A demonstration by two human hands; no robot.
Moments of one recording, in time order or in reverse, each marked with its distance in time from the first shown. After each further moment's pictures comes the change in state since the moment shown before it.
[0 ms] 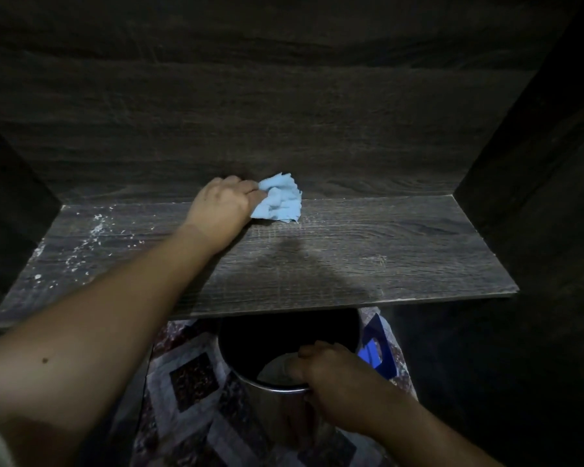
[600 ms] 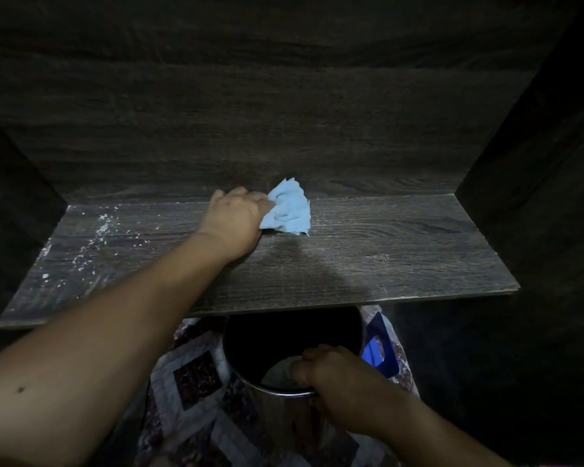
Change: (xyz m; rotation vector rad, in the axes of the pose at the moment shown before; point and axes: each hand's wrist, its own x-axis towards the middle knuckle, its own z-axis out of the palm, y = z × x) left_hand -0.004 0.028 -0.018 -0.054 -0.269 -0.193; right_hand -0.004 -0.009 -0.004 -0.016 -0.061 0.024
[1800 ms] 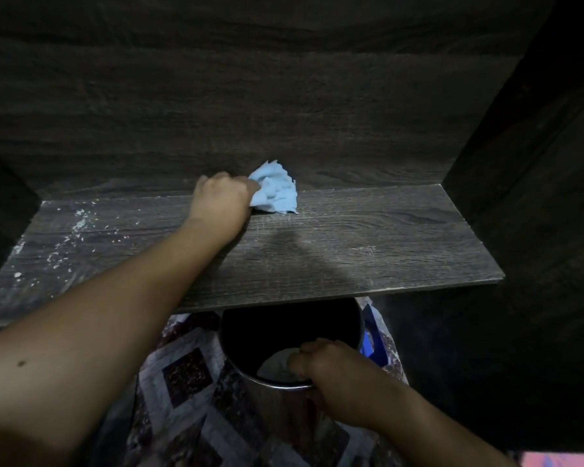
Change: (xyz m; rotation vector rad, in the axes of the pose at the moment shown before) left_hand 0.020 0.004 0.006 0.067 0.160 -0.060; right_hand -0.009 0.014 0.005 0.064 0.071 -0.022
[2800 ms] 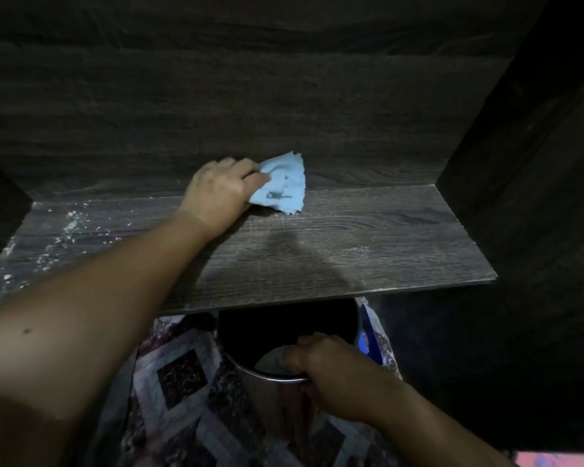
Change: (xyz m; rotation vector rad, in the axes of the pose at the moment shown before) left_hand 0.007 -0.008 -0.003 -0.111 0.235 0.273; right_hand 0.004 0.012 0.007 -0.102 0.006 0.023
